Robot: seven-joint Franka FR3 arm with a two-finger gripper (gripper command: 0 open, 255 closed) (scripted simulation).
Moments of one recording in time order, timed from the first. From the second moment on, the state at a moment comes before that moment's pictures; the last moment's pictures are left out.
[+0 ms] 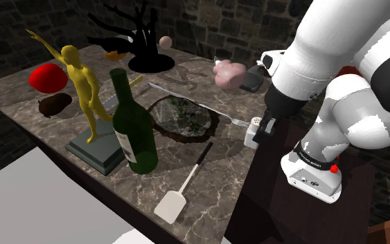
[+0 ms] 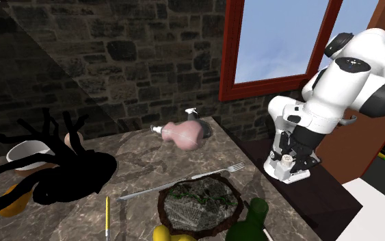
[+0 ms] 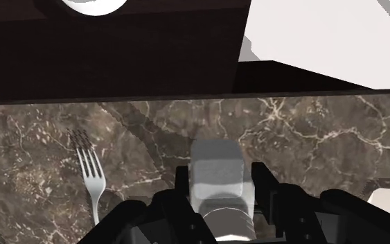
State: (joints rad) arm 0.46 -1.03 0.52 -2.79 0.31 1.83 0.47
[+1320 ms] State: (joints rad) arm 0.50 -0.93 0.64 -2.97 0.42 2.10 0.49
